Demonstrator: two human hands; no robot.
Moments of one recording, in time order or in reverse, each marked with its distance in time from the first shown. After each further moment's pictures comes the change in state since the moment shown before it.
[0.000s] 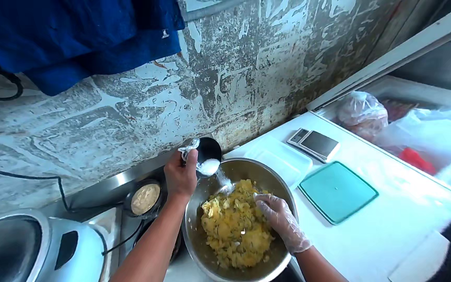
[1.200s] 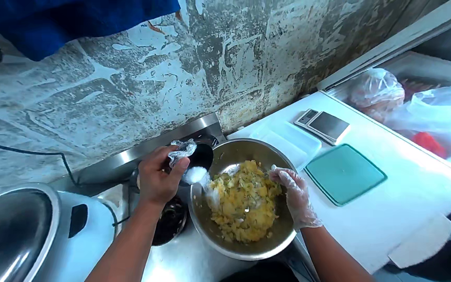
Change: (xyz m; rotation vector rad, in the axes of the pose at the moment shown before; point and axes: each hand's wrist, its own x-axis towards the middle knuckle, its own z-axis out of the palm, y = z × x) left_hand -0.022 -0.021 -0.081 -0.010 -0.172 0.290; right_hand -0.001 0.005 -0.002 0.491 0.283 -0.123
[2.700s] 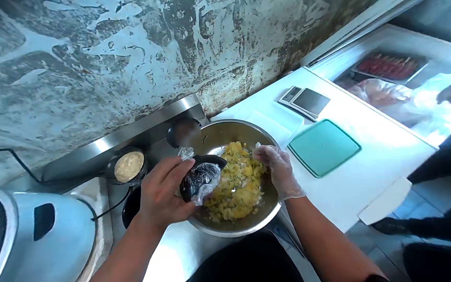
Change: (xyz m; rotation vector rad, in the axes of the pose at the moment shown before) left_hand -0.048 0.036 0.028 0.205 -0.181 0.405; right_hand 0.007 0.001 -0.005 -0.042 -0.033 0.146
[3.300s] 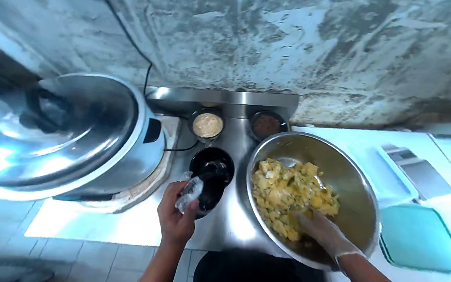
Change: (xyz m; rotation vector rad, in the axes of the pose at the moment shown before) left_hand -0.220 0.019 -0.067 -0.116 0.695 -0.927; right_hand -0.037 0.013 0.070 -1.491 -0.521 0.615
